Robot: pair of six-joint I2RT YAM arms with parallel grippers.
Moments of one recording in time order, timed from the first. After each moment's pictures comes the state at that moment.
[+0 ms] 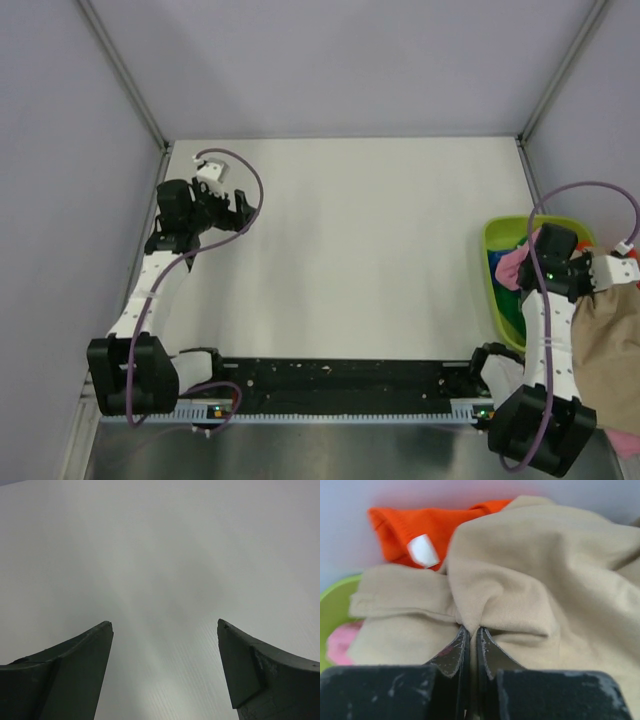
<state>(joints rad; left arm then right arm) 0.04 1.18 0.87 -0.11 0.53 0.09 -0.38 0.87 0.64 -0.56 1.12 0.90</state>
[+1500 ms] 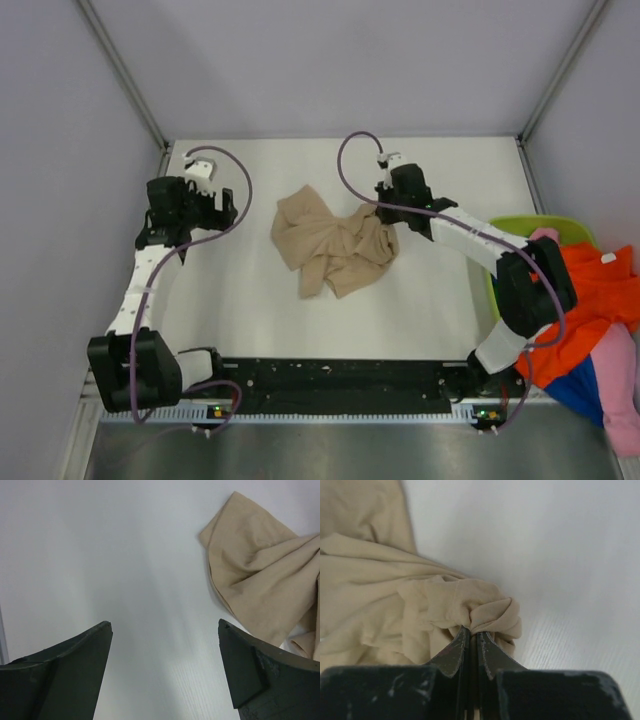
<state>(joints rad) 0.12 1.19 0.94 -0.25 0.35 0.20 0.50 1.60 1.13 -0.13 0.02 0.18</state>
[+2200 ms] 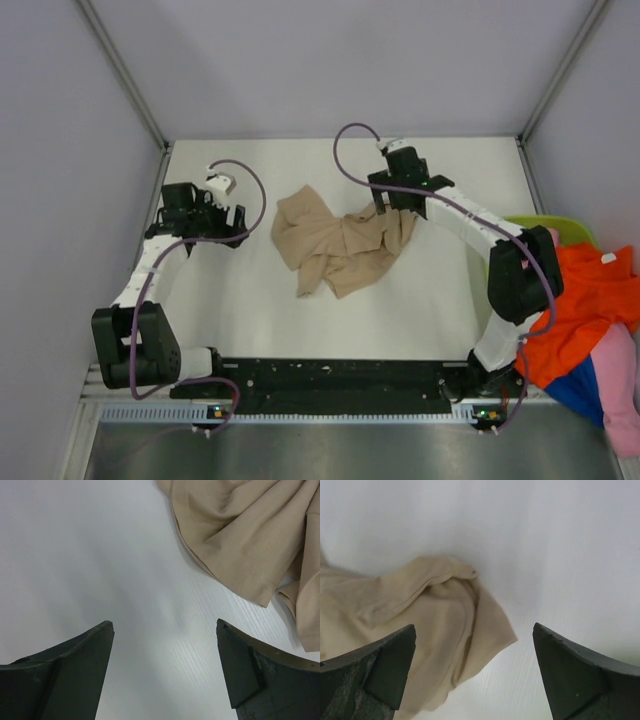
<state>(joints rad) 0.10 1.33 0.93 -0.36 0.48 0.35 0.44 1.78 1.39 -0.40 0.29 0.08</state>
